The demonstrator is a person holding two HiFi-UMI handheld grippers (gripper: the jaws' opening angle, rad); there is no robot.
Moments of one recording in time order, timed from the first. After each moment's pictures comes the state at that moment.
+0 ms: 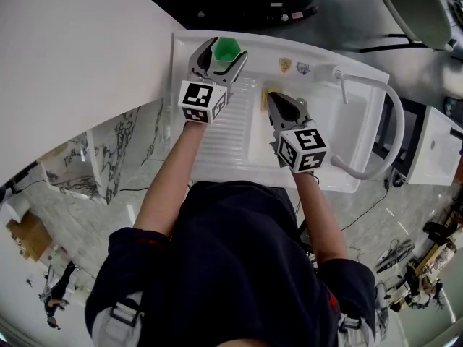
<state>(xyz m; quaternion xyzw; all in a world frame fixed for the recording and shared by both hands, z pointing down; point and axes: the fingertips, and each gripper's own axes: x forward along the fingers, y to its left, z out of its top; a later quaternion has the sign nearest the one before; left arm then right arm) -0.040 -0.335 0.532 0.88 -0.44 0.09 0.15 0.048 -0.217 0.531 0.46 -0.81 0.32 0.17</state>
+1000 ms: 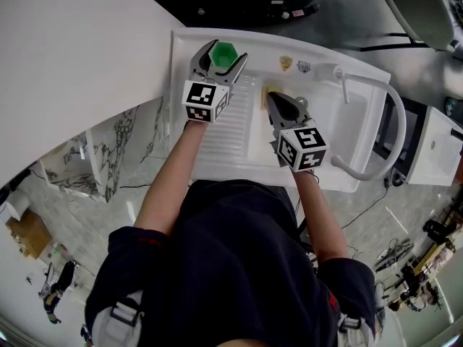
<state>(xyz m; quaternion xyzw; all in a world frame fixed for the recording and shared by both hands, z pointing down) -0.040 -0.328 0.557 0.88 -0.44 0.12 0.16 0.047 -0.215 0.538 0.45 -0.81 0.33 0.18</state>
